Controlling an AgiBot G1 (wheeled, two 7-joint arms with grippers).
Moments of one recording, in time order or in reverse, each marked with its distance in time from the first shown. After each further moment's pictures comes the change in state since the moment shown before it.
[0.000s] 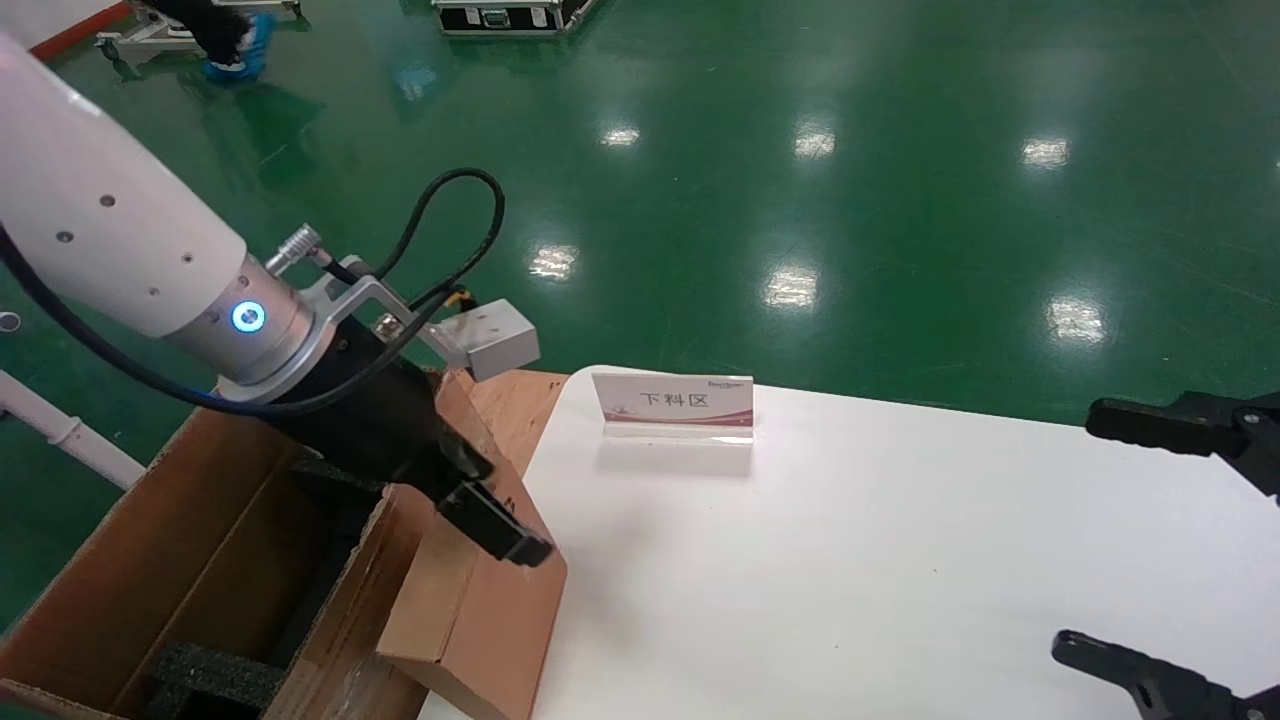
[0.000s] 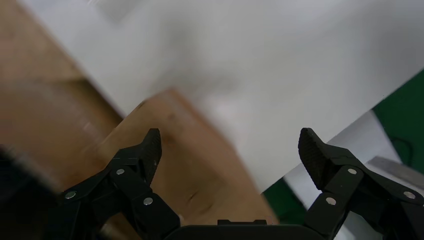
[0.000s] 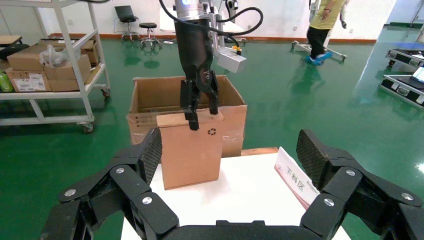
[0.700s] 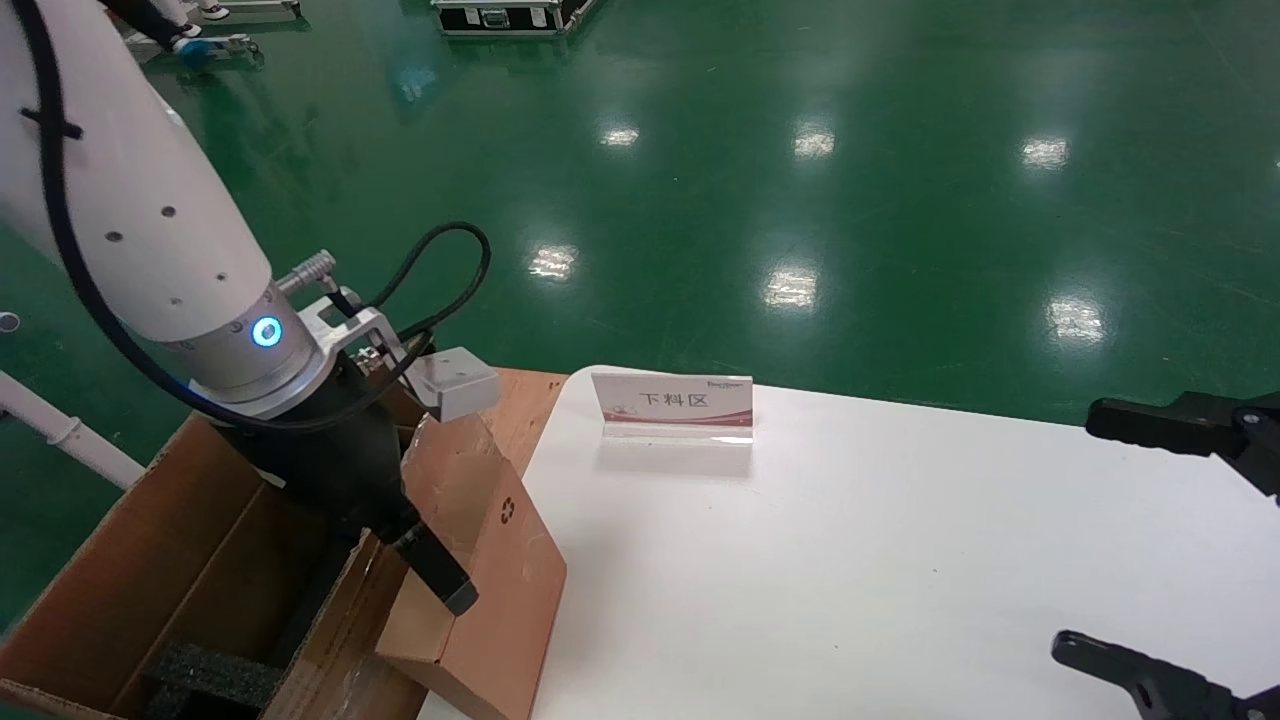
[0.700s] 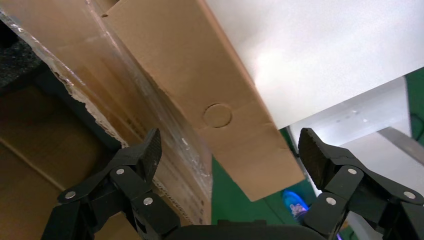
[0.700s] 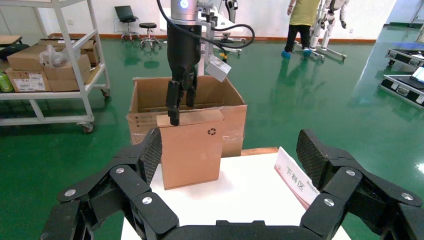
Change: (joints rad) left arm -0.270 0.103 0.505 0.000 -0.114 -0.043 -0.217; right arm 0.000 0.001 -0.002 0.000 0.001 0.001 -0.001
